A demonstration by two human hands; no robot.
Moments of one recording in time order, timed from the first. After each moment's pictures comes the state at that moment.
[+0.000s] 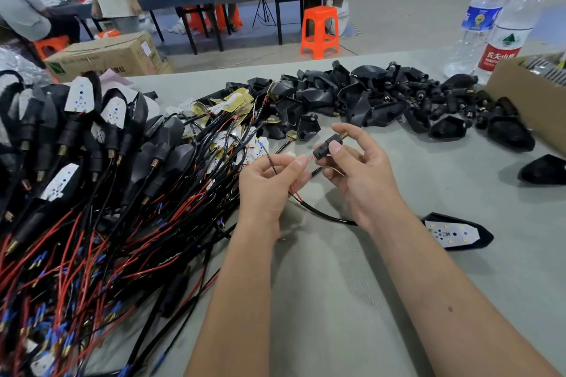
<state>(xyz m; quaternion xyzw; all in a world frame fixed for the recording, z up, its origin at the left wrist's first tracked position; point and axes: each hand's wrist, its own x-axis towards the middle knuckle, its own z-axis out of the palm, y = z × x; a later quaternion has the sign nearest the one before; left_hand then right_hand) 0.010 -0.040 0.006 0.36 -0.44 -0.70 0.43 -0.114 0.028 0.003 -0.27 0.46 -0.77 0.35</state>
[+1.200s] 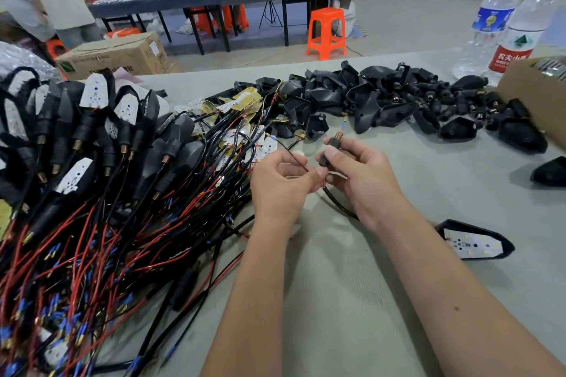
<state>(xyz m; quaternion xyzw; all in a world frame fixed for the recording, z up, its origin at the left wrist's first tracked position) 0.009 -0.035 0.006 0.36 -0.56 -0.61 0.43 -0.111 0.023 0.002 -0.29 0.49 -0.72 0.39</state>
